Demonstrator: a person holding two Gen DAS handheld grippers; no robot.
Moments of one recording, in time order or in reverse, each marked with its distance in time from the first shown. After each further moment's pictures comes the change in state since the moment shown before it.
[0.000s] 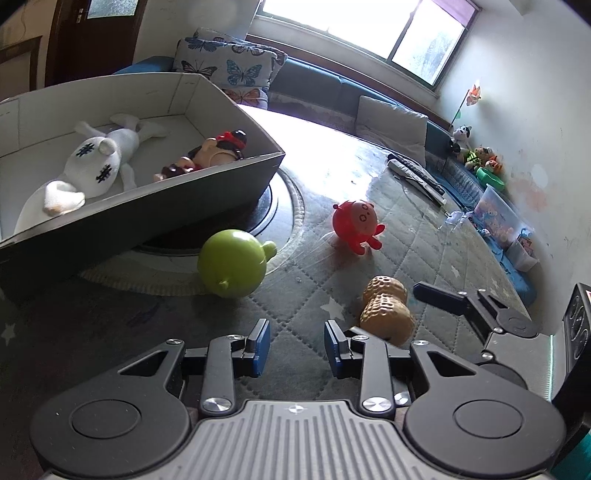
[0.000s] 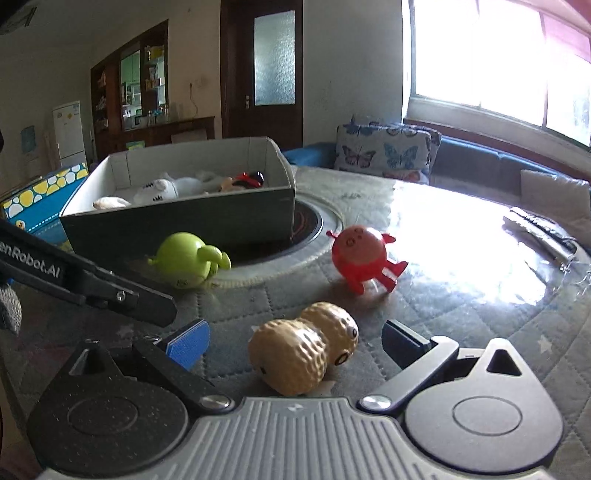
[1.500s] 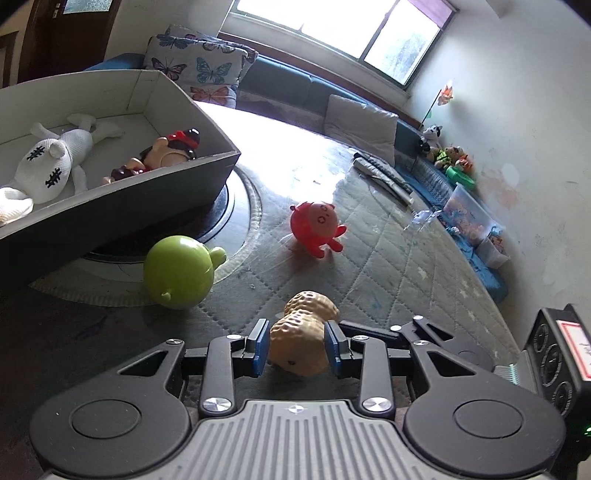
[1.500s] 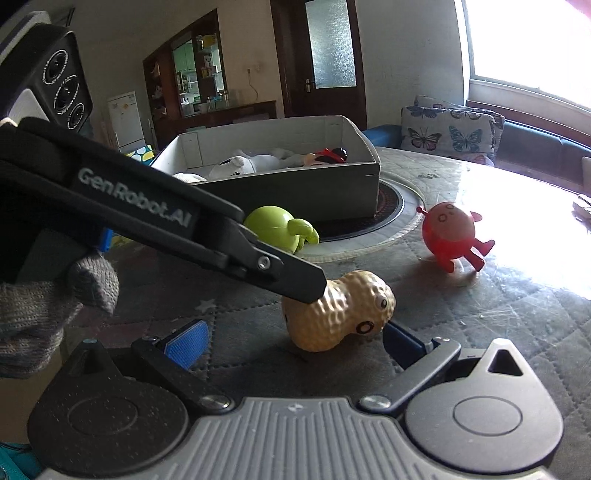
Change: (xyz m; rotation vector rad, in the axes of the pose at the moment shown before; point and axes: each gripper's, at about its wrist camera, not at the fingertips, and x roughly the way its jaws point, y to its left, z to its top) left arm 0.012 -0.013 0.005 0.013 0.003 -0.110; right arm -0.003 0.025 -0.008 -0.020 0.043 0.214
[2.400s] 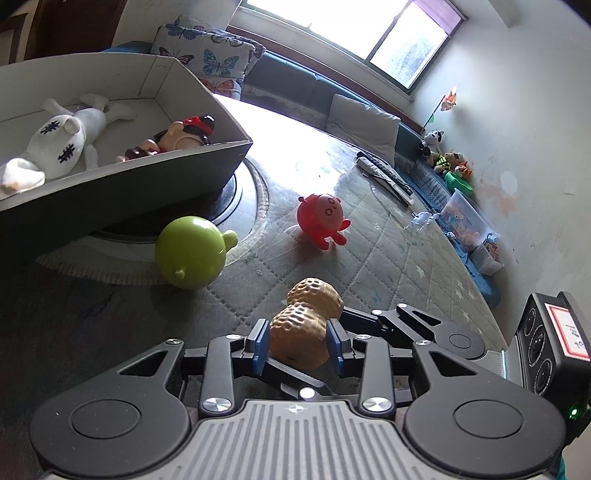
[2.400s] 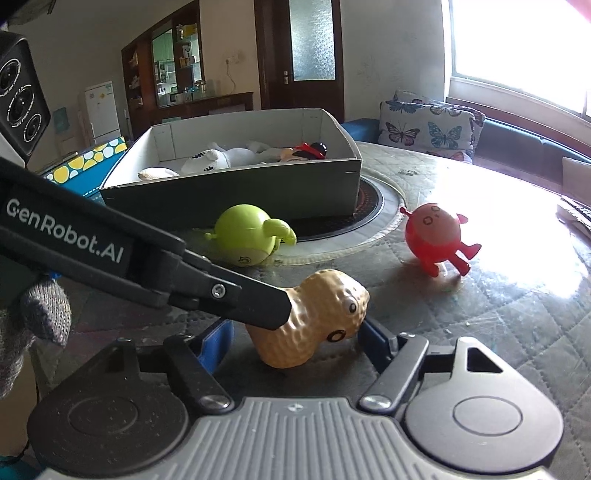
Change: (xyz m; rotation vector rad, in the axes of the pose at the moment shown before) left arm -0.009 0.012 -0.009 -0.053 0.009 -0.023; right arm 0.013 0.007 0.007 -0.010 0.029 -0.095
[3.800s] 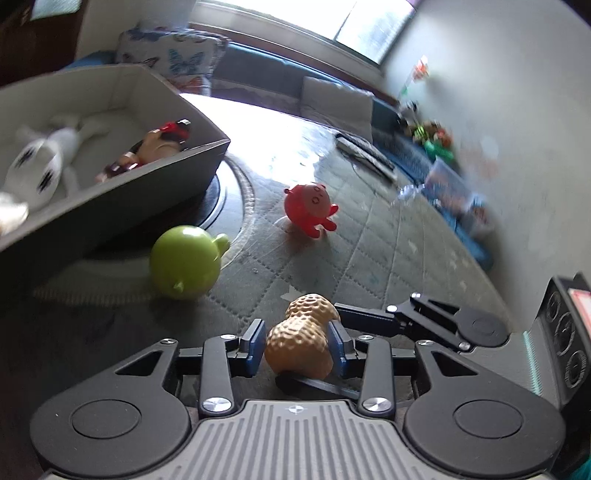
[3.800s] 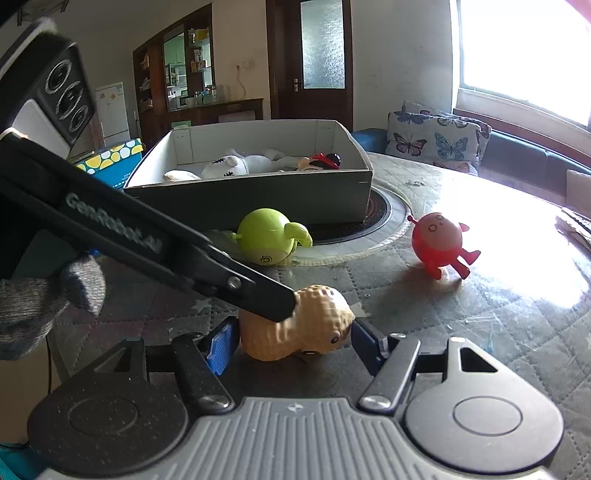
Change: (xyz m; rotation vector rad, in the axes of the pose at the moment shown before) left arm 0.005 -0.003 0.010 0.150 0.061 -0.029; right arm -0.019 0.005 -0.003 -0.033 -0.026 0.024
